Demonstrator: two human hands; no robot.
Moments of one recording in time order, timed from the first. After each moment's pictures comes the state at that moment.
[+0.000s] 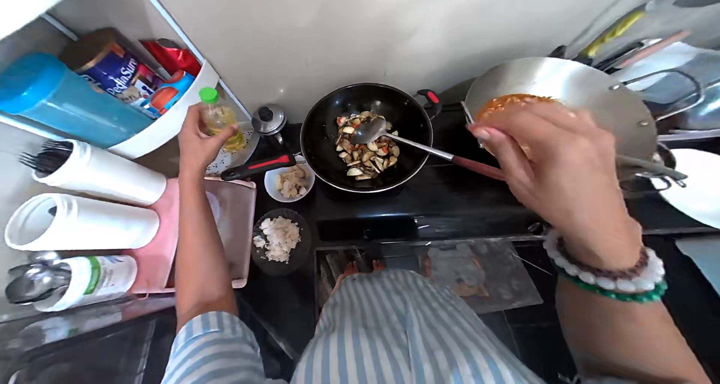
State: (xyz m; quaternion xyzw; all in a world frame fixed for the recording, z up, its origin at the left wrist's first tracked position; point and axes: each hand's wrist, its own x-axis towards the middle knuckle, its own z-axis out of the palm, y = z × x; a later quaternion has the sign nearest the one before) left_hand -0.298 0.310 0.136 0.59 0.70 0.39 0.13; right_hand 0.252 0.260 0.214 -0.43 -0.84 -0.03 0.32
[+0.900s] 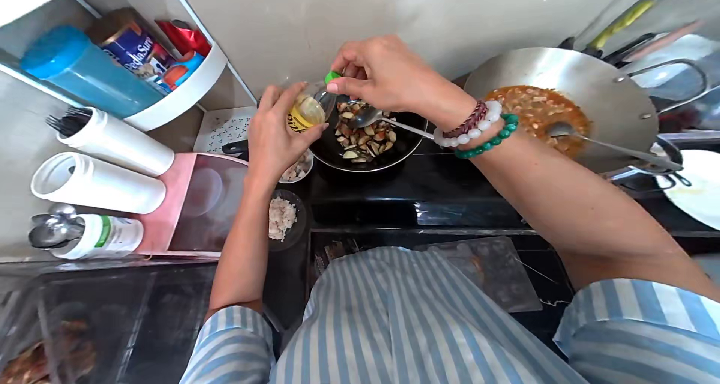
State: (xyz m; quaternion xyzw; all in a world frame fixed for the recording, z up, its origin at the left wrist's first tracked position) left_hand -0.091 0.247 0.186 0.70 0.63 0.32 -0.02; right_hand 0.123 0.349 0.244 -0.29 -0.91 0.22 0.22
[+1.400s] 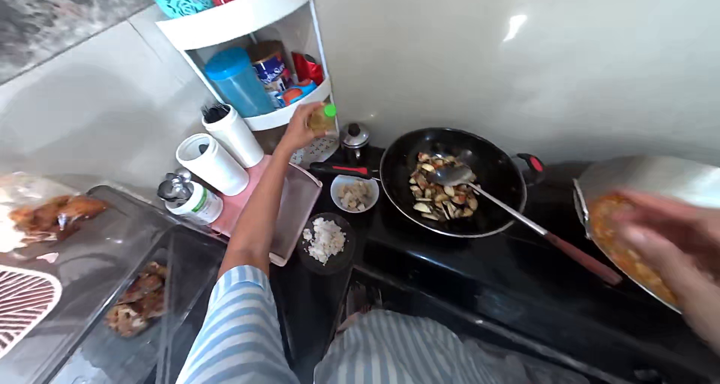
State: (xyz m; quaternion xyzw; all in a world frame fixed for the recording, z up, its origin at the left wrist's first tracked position) left_hand -0.325 0.309 0.146 0.64 0.66 0.37 0.11; right_hand 0.282 0.267 0.205 -0.38 -0.83 0.23 0.34
